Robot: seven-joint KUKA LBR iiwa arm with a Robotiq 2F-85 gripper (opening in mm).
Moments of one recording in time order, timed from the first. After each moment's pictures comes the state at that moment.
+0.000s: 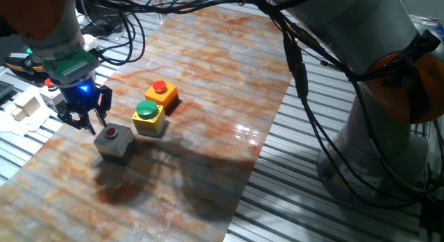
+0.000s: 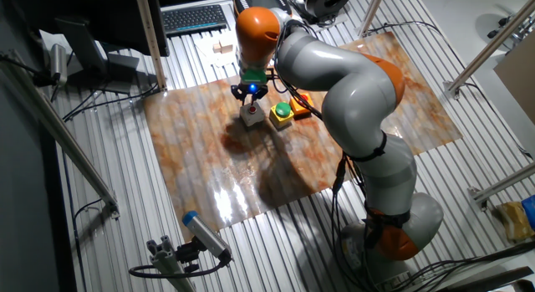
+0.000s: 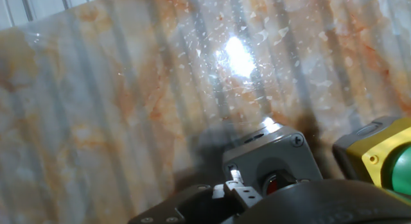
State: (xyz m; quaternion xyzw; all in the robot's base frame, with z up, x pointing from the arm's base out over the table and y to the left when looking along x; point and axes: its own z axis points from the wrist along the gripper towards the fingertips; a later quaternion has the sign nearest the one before) arm 0.629 0.246 0.135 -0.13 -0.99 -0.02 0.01
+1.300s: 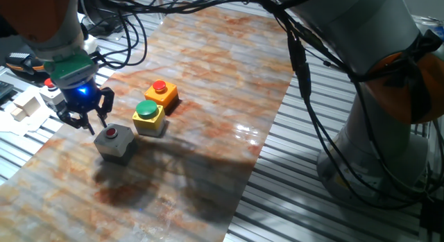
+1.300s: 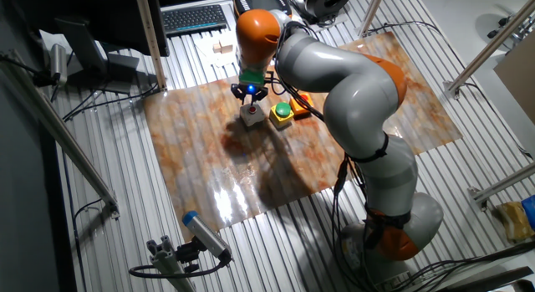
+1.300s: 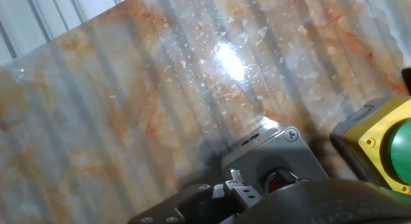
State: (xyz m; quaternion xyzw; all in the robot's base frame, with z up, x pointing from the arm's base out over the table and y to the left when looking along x) arm 0.629 0.246 0.136 -0.21 -0.98 -0.02 0.00
